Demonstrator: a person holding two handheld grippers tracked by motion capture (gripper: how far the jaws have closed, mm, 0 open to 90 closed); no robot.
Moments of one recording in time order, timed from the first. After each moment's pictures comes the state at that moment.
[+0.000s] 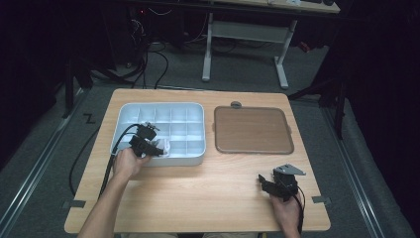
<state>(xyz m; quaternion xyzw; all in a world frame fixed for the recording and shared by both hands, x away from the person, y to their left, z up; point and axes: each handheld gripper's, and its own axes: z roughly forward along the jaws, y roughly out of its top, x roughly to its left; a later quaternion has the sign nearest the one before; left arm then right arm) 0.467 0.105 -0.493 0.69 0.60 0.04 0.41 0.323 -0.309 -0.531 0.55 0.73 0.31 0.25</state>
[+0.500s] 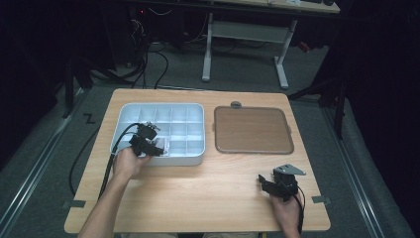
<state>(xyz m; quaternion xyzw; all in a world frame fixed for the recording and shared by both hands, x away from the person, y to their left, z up) 0.462 0.104 -0.485 0.69 0.59 0.07 0.42 0.323 -0.309 -0.531 0.55 0.73 0.31 0.24</state>
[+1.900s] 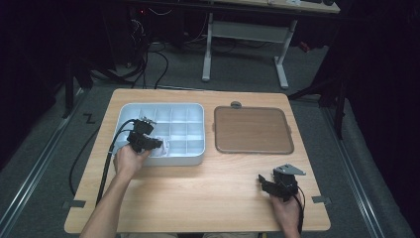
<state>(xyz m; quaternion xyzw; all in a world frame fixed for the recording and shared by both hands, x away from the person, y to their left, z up) 0.472 0.108 -0.476 0.65 0.60 0.09 0.46 0.323 -0.309 -0.531 0.55 0.73 0.31 0.25</state>
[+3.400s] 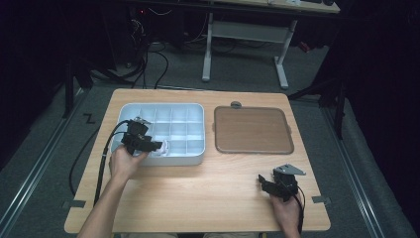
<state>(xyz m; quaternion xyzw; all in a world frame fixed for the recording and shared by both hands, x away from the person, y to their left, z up) 0.459 0.123 -0.463 0.62 0.60 0.10 0.49 0.324 -0.309 -0.531 0.55 0.73 0.31 0.24</state>
